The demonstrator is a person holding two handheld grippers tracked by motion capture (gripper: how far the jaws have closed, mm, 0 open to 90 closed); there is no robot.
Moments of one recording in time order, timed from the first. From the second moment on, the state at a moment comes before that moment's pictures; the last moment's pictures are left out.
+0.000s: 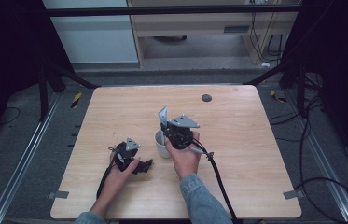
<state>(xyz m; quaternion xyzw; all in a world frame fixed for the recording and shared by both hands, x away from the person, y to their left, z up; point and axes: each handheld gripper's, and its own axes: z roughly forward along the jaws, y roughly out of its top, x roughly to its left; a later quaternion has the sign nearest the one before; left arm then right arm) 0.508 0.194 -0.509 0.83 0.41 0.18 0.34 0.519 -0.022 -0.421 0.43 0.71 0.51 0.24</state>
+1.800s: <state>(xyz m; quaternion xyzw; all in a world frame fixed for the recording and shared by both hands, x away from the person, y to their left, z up) 0.508 0.194 -0.509 0.83 0.41 0.18 0.34 0.522 -0.028 -0.425 0.43 0.70 0.53 0.22</state>
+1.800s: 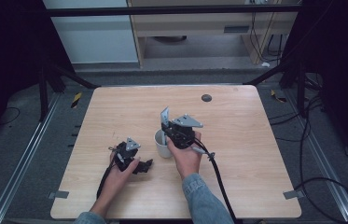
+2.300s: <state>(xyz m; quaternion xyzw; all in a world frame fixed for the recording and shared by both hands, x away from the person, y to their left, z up) 0.508 0.194 -0.509 0.83 0.41 0.18 0.34 0.522 -0.030 -0.425 0.44 0.70 0.52 0.22</state>
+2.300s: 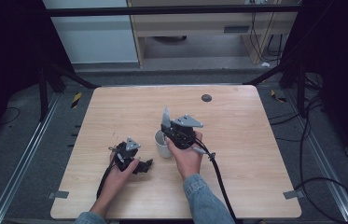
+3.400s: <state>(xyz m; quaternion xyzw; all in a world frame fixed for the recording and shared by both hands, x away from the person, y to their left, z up) 0.508 0.194 -0.509 0.83 0.41 0.18 0.34 0.517 -0.027 -0.426 0.43 0.71 0.51 0.22</state>
